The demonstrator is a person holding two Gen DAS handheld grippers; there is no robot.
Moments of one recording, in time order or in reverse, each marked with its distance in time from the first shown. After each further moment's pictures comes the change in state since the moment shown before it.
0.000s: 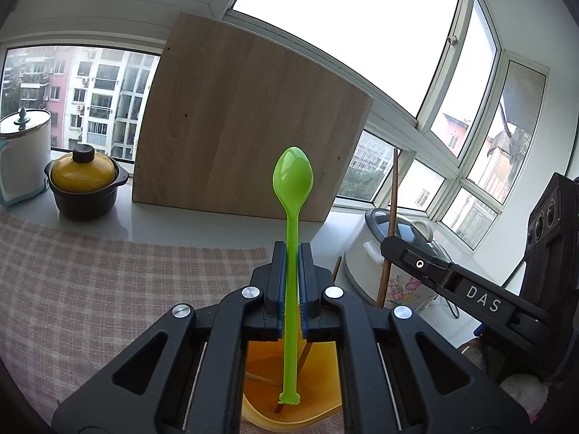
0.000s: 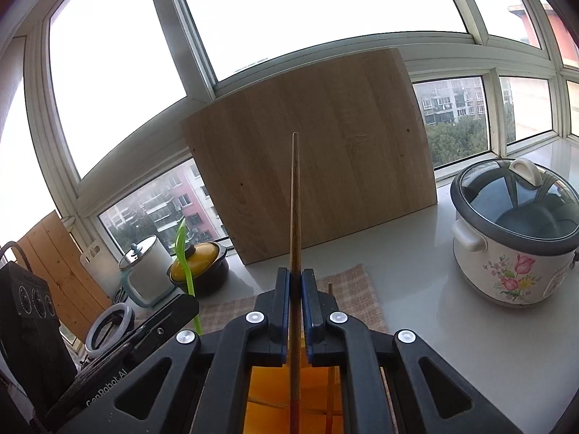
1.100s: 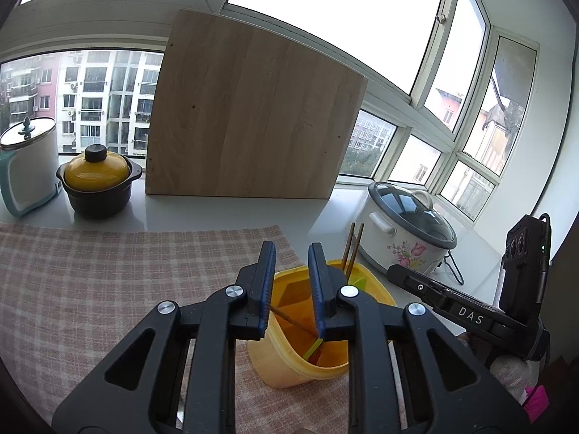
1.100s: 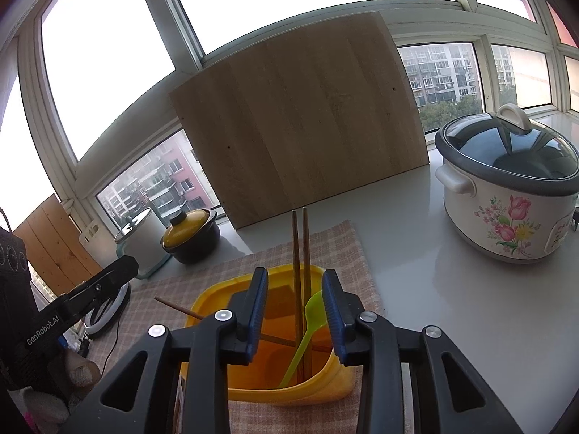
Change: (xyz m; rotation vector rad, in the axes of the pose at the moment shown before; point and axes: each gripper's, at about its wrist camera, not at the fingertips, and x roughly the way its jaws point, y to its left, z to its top) left arm -0.035 0.027 -0.006 0.065 0.086 -0.011; right arm -0.008 -0.036 -0.044 0.028 0.103 0.036
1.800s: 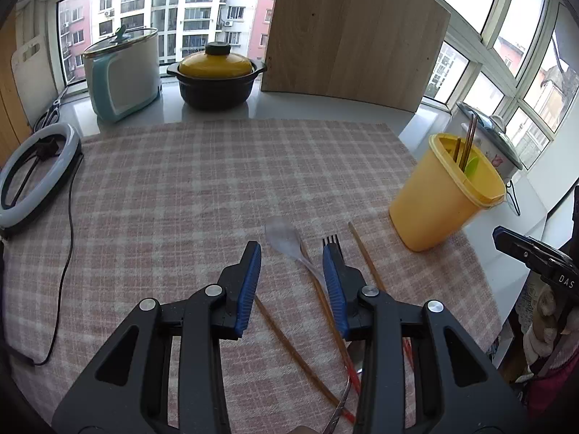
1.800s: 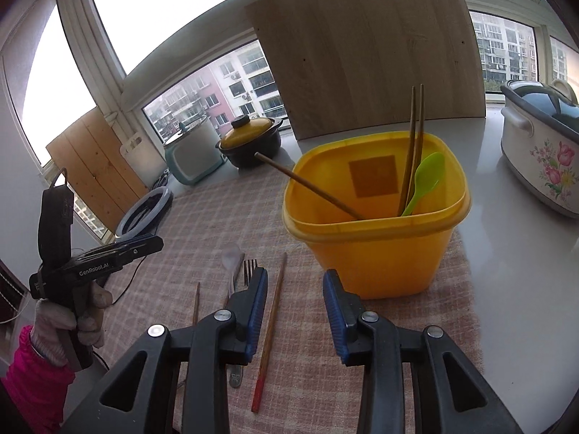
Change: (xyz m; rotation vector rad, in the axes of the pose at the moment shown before) left arm -0.069 0.139 -0.078 -0.043 0.330 0.227; right arm -0.005 0.077 -0.086 -0.169 0.260 0.108
